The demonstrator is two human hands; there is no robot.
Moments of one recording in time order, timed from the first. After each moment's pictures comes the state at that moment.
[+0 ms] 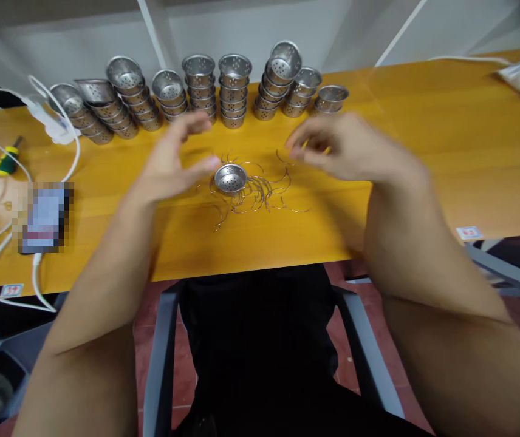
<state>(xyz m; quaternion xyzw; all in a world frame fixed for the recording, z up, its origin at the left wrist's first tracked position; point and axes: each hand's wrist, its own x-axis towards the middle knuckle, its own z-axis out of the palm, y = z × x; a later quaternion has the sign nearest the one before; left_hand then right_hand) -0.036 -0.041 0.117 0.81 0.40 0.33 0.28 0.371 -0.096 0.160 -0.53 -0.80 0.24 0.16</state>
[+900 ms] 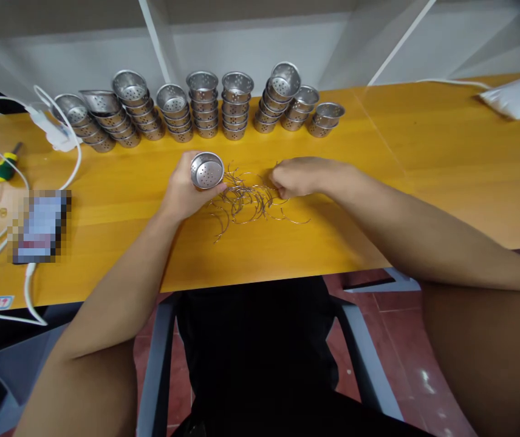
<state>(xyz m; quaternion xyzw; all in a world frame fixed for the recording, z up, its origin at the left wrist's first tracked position) -0.025 -0.016 0.002 0.76 0.41 0.46 0.19 0.310 -0.039 0.132 -0.49 -0.82 0.05 -0.29</state>
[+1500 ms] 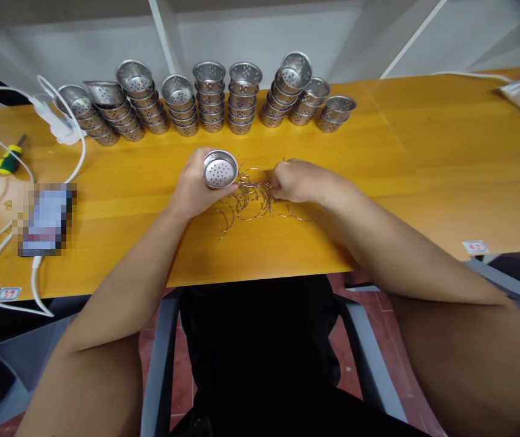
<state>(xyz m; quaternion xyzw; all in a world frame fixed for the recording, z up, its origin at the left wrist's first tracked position) -0.019 -0.016 -0.002 0.80 0.37 0.45 0.16 0.281 -0.071 0.134 -0.59 -0.78 0.12 -0.16</state>
